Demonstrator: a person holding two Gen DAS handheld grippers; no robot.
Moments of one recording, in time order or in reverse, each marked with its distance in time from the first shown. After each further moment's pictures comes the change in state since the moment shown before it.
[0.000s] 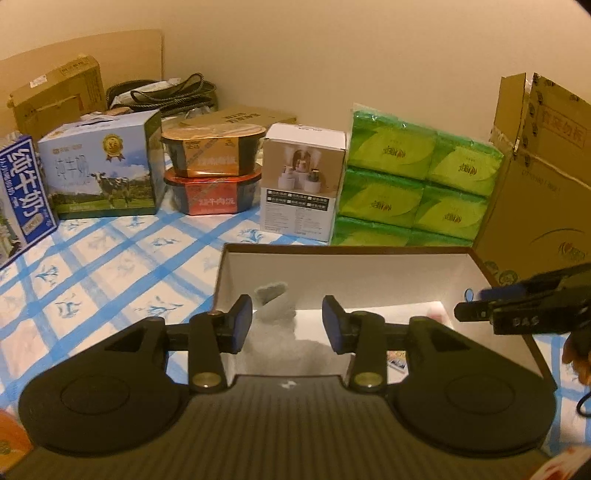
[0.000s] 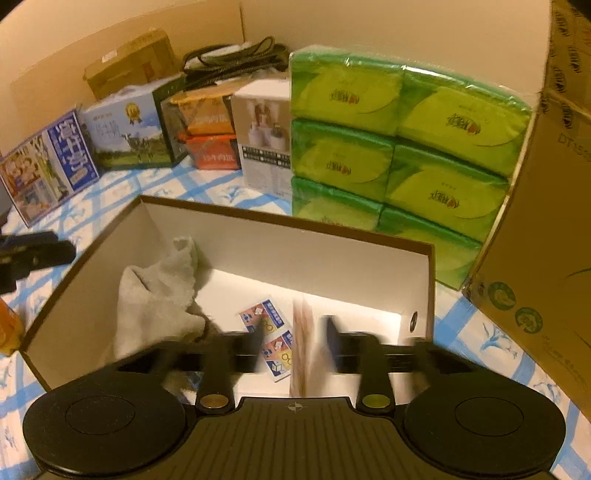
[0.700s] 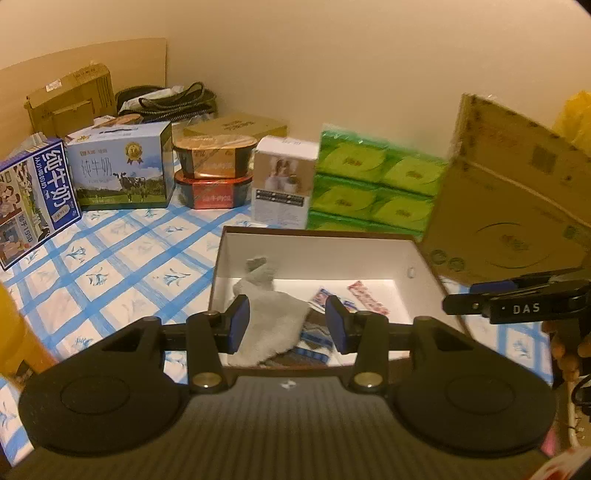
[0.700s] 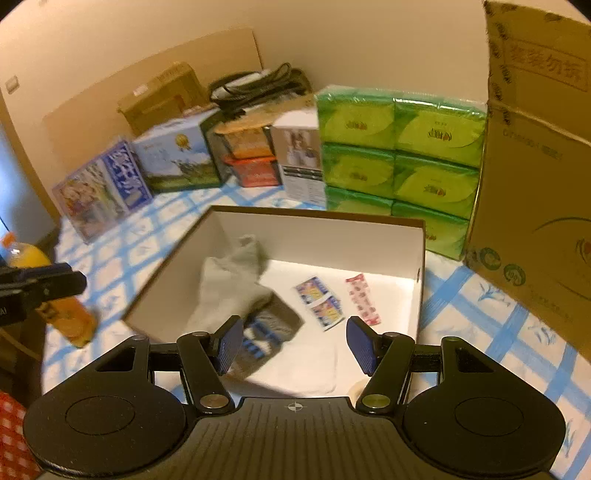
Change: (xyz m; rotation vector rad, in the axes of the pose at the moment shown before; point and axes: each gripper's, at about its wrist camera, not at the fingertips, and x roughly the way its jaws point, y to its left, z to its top) left arm -0.143 -0.029 -0.022 -0.021 -0.008 -0.029; right arm -0.124 0.019 -0.044 0.064 -0.052 0.131
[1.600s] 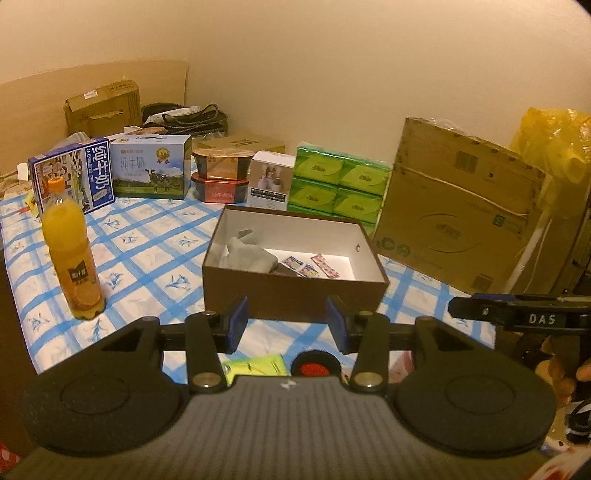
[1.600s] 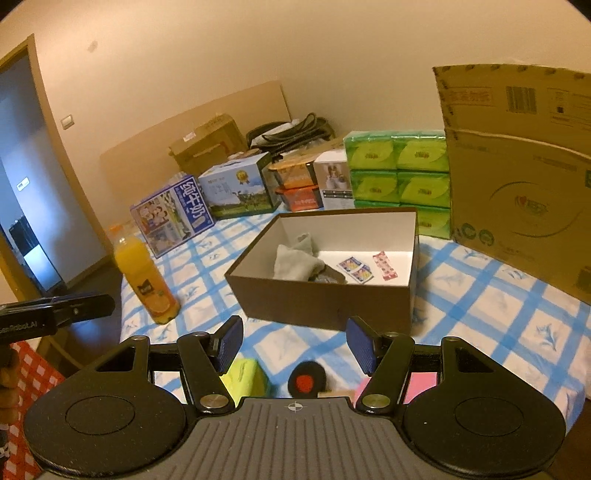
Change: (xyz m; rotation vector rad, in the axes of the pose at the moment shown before) left arm -0.204 -0.066 -0.108 -0.061 -0.085 0.020; right arm -0.197 0.048 -0.137 0.028 -0.167 0.100
